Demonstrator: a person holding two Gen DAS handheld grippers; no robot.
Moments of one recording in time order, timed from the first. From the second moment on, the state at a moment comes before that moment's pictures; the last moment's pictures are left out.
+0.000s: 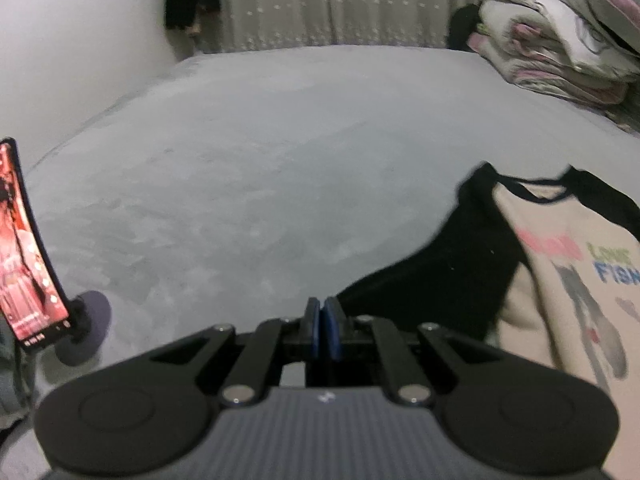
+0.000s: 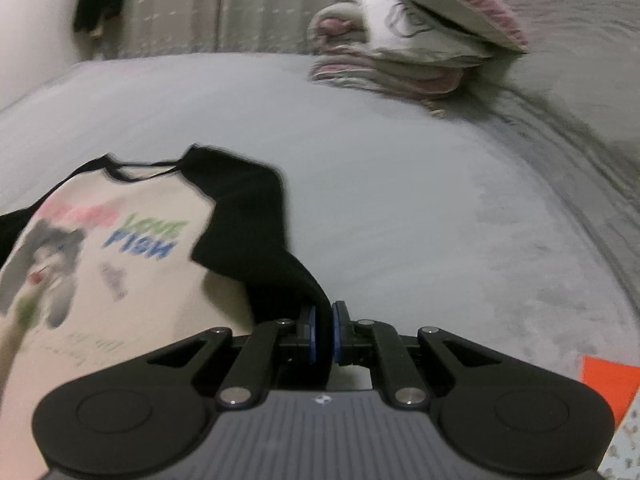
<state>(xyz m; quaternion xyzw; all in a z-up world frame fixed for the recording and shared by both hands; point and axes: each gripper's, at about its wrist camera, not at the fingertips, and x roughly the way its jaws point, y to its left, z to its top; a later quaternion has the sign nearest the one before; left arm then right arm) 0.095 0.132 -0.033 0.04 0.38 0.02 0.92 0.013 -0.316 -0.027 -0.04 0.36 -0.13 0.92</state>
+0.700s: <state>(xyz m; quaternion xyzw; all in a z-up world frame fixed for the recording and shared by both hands) 0.137 0.143 -0.035 0.01 0.39 0.07 0.92 0.039 -0.371 -0.034 -0.04 0.33 -0.23 0.91</state>
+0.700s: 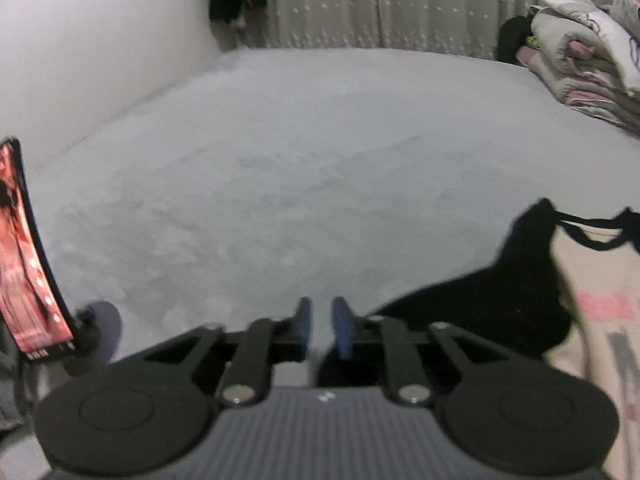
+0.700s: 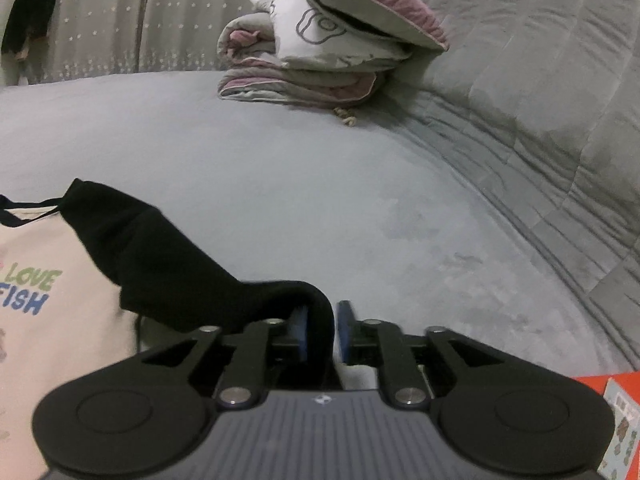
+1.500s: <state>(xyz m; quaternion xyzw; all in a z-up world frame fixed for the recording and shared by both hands) 0.122 0.124 -0.056 0.08 0.43 0.00 0.90 0.035 -0.314 -0.048 0.07 0.40 -0.05 0.91</state>
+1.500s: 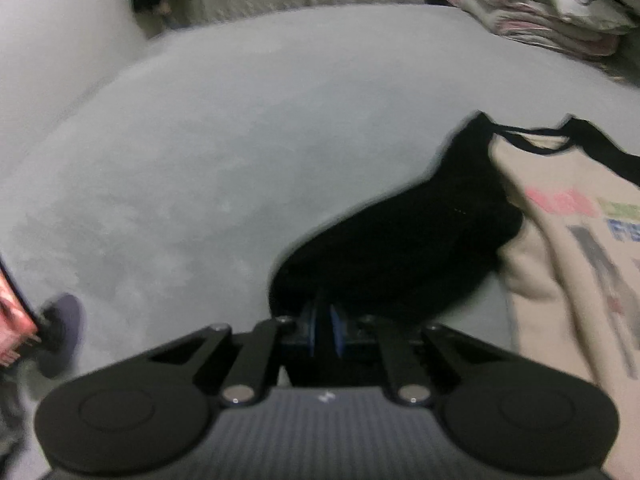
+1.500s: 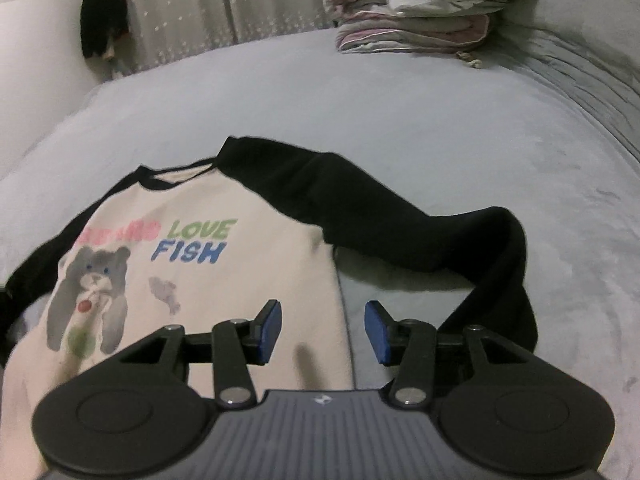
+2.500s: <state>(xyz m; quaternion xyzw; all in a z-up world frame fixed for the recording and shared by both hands) 0.161 0.139 -0.055 0.09 0.34 0.16 0.92 0.040 -0.317 -0.060 0.05 0.42 -0.06 0.91</state>
